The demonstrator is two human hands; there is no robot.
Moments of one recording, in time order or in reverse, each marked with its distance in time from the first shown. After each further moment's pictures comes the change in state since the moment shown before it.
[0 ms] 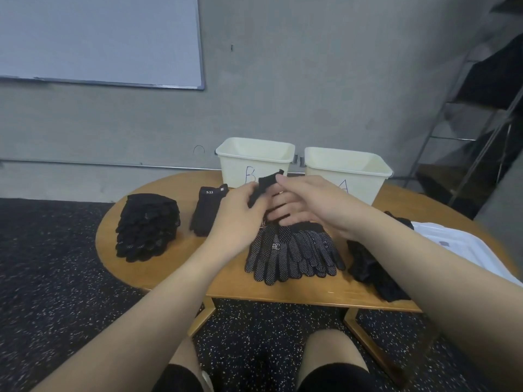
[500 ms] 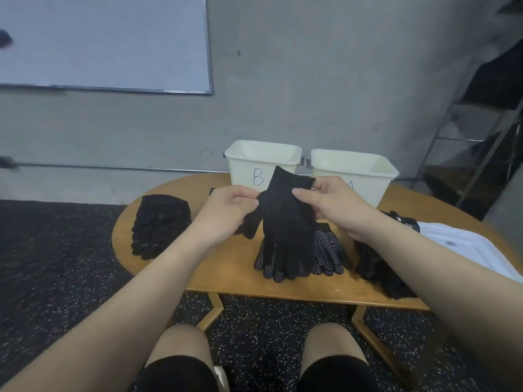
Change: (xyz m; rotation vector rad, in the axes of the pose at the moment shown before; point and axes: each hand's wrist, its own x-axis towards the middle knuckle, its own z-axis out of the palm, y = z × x) left_hand -0.004 -0.007 -0.047 -0.176 -0.179 -0.210; right_hand -0.013 0.008 -0.004 -0.115 0.182 -0.092
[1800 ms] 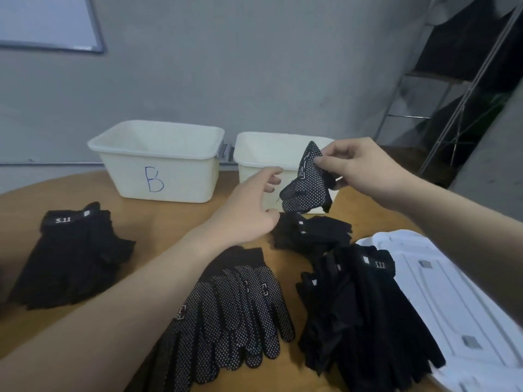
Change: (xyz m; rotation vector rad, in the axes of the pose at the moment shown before) left_hand 0.243 -0.050 0.228 0.325 -0.284 0.386; right_hand 0.138 0.118 -0.225 -0.323 0.252 0.052
